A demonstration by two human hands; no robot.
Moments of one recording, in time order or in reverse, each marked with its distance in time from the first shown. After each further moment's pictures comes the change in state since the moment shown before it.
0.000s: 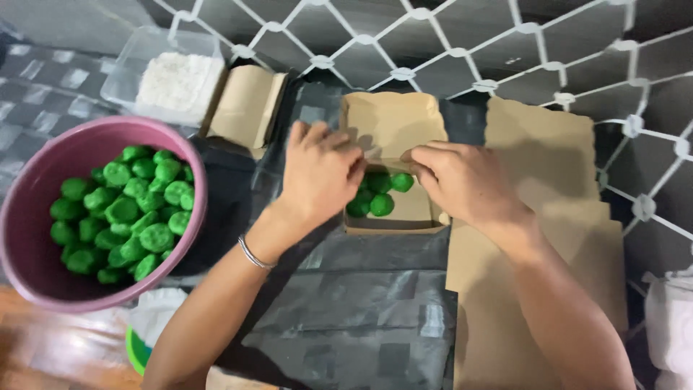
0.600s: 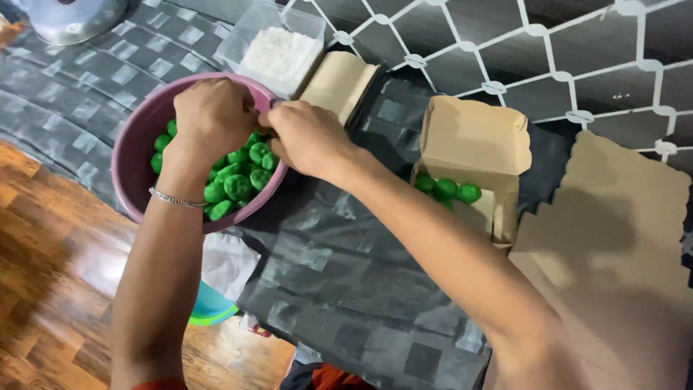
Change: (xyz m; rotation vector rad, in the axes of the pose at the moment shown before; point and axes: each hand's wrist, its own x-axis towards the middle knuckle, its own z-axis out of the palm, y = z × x) left_hand -0.100 -0.198 -0.117 0.532 -0.618 -0.770; right_hand 0.160 -0.210 0.081 0.444 -0.106 -0.435
